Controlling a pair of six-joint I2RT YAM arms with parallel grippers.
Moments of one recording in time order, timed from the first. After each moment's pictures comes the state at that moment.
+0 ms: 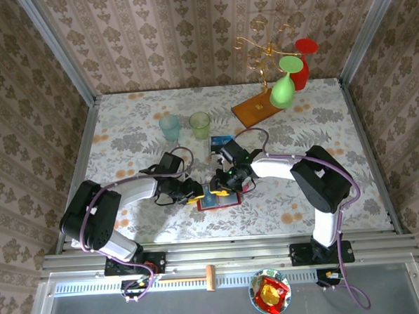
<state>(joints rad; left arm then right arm) -0.56 1.53 0.66 -0.28 0.58 -0.78 0.68 1.85 1.05 -0.32 -0.53 0.84</state>
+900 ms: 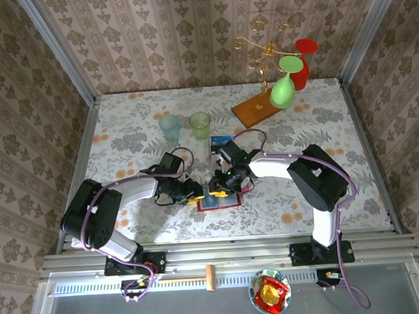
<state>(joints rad) -0.56 1.54 0.66 -0.28 0.58 -0.77 0.69 1.88 1.07 -0.33 -0.55 0.84</state>
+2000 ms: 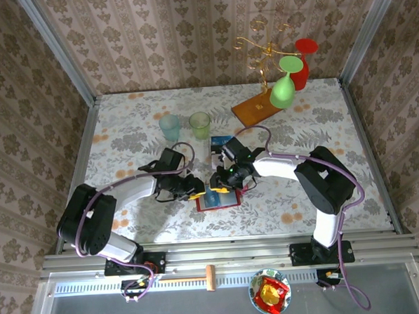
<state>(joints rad) -0.58 1.49 0.72 -0.34 0.58 -0.77 0.67 1.83 1.05 -0.32 -0.52 0.84</state>
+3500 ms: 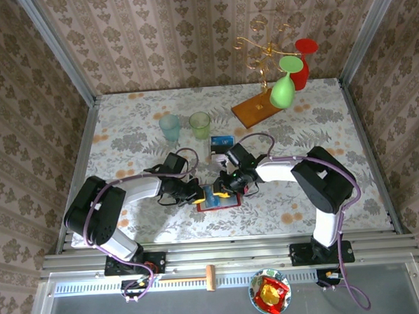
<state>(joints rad) -0.60 1.57 0.68 -0.27 0.60 -0.77 0.66 1.83 0.94 -0.16 -0.58 0.89</state>
